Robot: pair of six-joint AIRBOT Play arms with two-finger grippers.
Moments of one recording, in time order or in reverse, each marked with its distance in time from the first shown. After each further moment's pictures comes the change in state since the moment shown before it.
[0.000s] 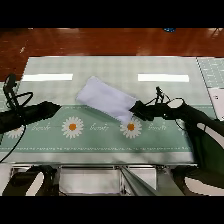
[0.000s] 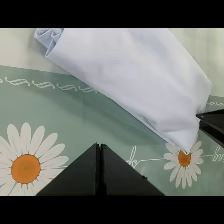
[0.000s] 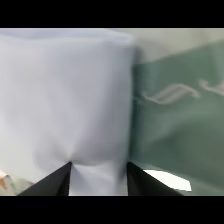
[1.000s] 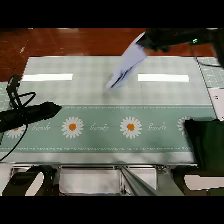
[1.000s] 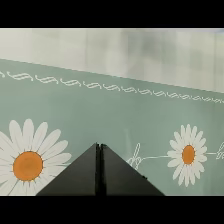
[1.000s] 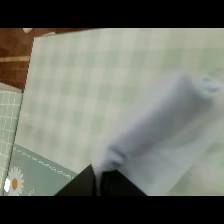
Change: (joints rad) left arm 0.000 -0.038 0.000 0.000 -0.001 0.003; right arm -0.155 -0.177 1.152 -0.335 0.499 0.195
